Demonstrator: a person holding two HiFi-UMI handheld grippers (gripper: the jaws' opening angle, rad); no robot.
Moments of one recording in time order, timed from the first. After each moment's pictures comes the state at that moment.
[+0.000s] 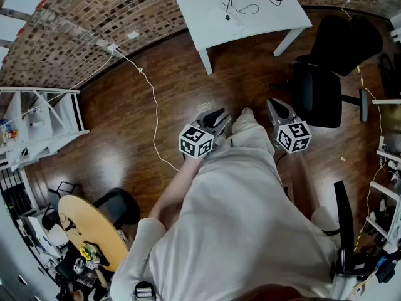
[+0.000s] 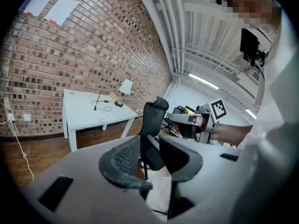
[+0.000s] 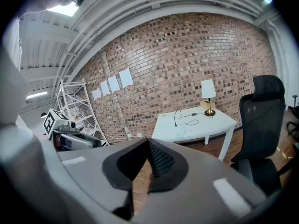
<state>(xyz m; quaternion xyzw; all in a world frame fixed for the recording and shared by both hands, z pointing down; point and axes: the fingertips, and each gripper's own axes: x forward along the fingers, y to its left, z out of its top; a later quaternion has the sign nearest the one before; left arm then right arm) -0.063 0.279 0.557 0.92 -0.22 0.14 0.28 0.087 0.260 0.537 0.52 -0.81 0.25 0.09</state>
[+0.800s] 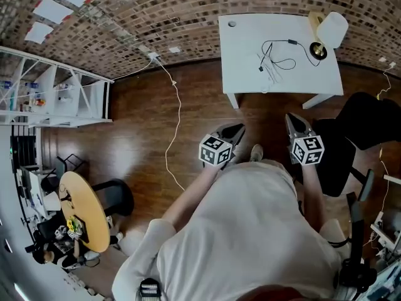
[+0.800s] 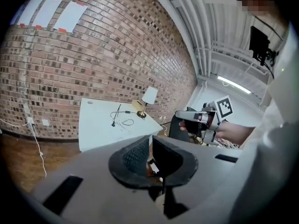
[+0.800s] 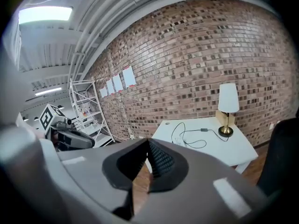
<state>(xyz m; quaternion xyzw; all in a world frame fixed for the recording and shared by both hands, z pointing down) 0.009 0.106 0.544 0.87 -0.36 0.14 0.30 0.172 0.050 0.522 0.44 -0.86 0.22 0.13</state>
